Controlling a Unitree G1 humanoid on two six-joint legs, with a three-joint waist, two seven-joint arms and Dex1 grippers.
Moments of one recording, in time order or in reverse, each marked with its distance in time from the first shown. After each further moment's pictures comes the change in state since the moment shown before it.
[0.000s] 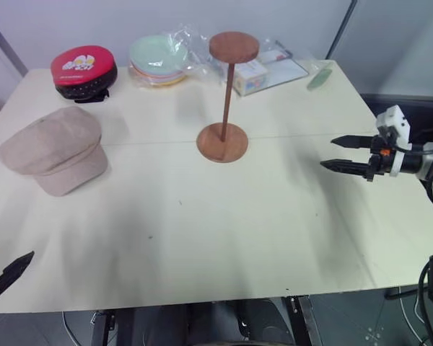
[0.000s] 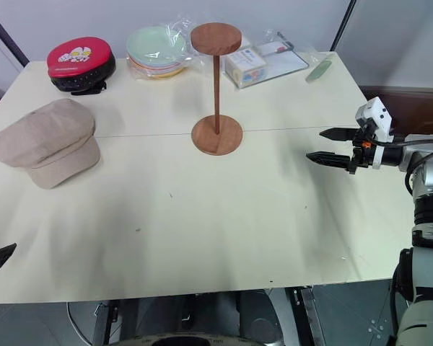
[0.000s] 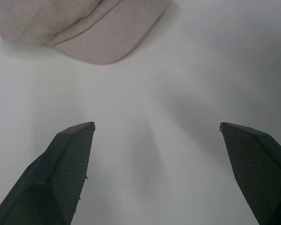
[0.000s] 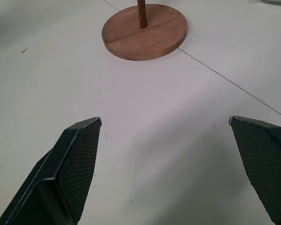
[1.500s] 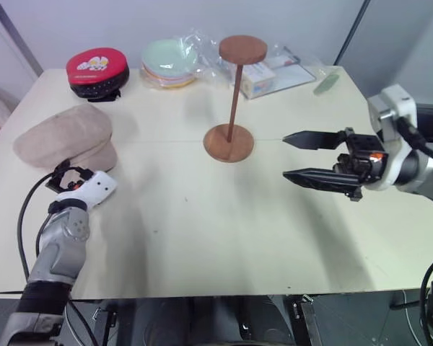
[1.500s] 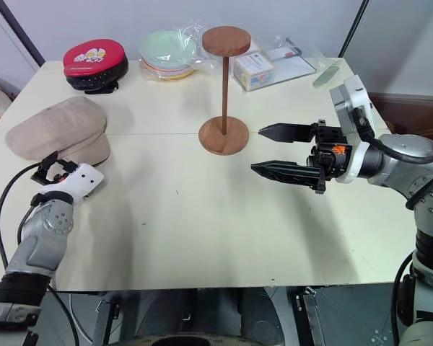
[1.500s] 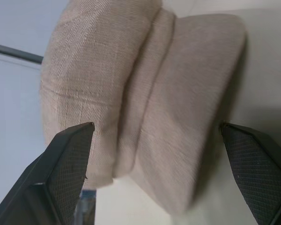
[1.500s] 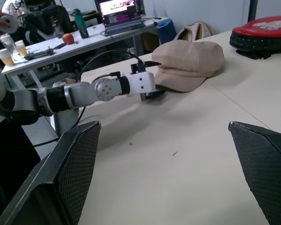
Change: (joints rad) left arm -0.933 -0.071 -0.974 0.540 1.102 -0.155 0.896; right arm 0.223 0.039 -0.200 -1.007 0.713 0.671 -0.376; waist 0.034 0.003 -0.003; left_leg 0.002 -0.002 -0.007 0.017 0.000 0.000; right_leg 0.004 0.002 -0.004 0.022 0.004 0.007
